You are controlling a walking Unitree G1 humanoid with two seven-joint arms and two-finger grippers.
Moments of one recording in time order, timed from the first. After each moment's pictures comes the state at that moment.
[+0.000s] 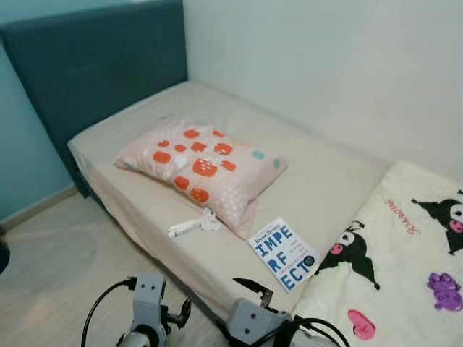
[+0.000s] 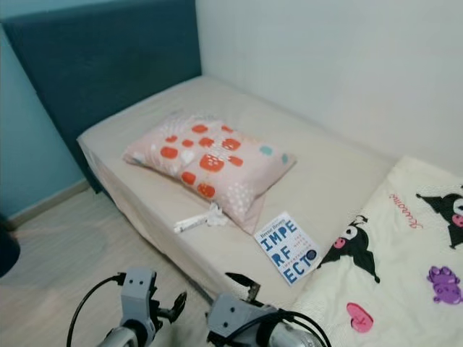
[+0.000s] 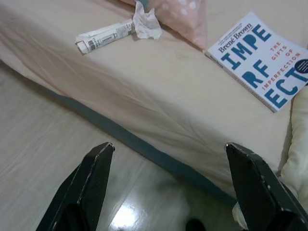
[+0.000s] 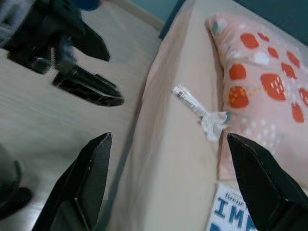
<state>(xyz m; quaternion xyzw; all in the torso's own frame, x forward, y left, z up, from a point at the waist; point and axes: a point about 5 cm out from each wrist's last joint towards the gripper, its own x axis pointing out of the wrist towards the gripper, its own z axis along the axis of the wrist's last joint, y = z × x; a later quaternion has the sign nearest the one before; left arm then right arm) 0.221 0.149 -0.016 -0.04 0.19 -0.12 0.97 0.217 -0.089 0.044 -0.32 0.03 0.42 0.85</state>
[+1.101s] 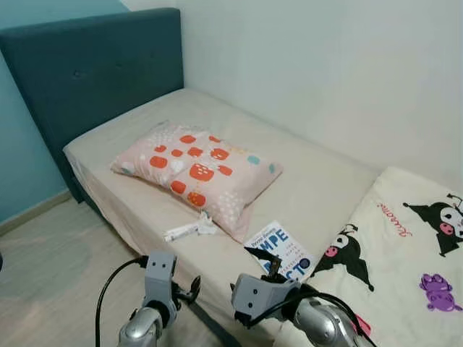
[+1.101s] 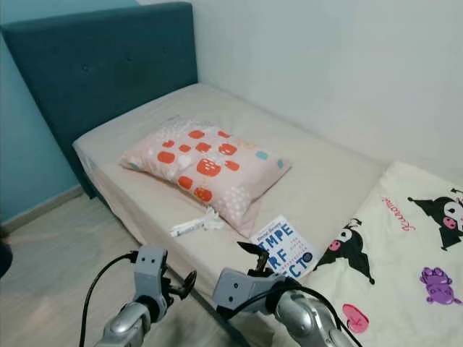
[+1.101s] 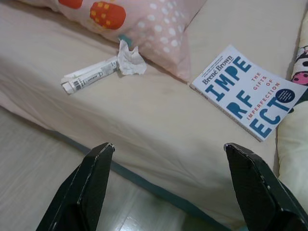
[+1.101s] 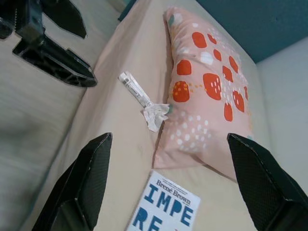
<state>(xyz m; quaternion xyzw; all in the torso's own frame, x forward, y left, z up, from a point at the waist) 0.256 0.130 0.000 -0.04 0.16 -0.14 0.98 0.241 -0.109 0.070 -0.41 -0.01 0.37 0.83</state>
